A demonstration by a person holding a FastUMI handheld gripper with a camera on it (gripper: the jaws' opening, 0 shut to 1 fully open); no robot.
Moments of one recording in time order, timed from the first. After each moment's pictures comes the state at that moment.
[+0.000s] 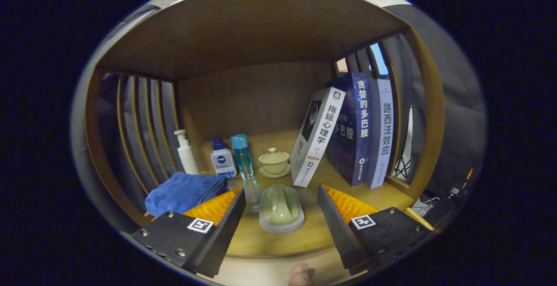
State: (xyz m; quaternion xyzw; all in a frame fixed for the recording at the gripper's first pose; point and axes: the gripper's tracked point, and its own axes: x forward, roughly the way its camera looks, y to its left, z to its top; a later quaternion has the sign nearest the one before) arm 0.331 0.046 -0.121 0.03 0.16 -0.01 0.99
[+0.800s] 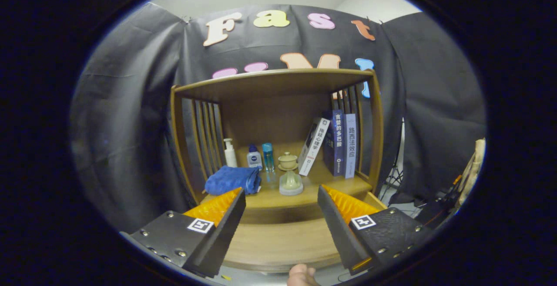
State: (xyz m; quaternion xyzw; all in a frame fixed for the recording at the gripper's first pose) arm 0.109 0.056 -0.039 0.00 0.12 0.03 0.99
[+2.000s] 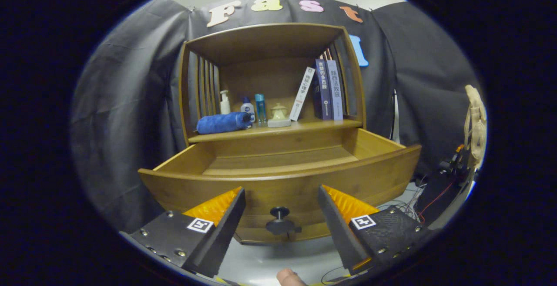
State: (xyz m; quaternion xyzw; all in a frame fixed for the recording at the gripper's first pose) arm 0.035 0.013 -0.236 0.01 0.17 0.02 0.98
